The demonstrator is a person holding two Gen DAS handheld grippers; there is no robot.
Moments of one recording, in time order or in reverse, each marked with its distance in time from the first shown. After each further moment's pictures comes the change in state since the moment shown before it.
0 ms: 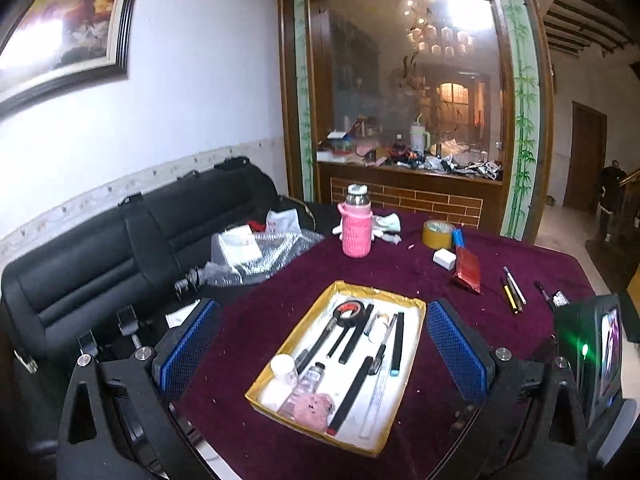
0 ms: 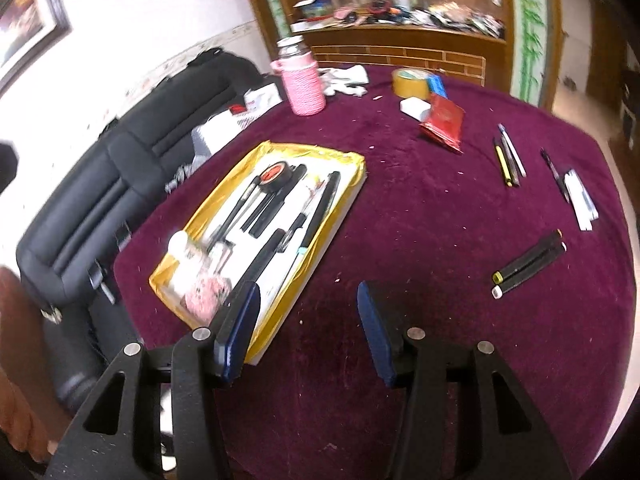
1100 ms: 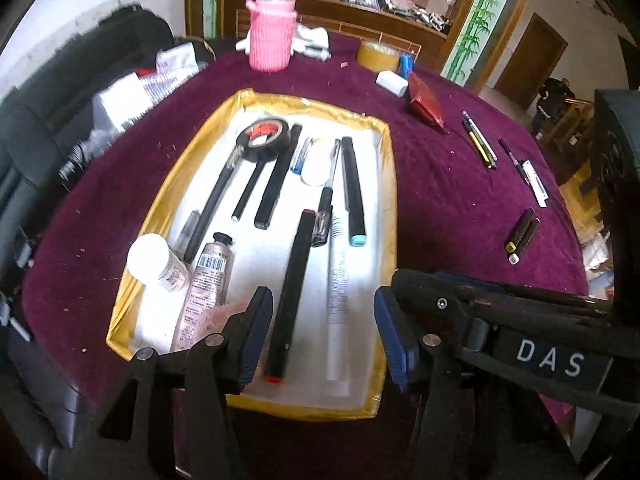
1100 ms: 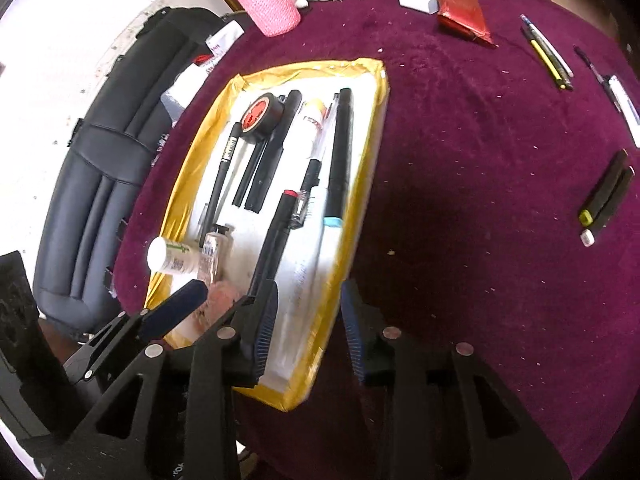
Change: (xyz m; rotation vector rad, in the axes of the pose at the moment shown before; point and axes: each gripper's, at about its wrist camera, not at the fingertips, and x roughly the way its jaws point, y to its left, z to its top) left arm 0.153 -0.025 -0.086 0.074 0.591 -0.356; right arm 0.099 -0.007 0.025 0.302 0.273 0.085
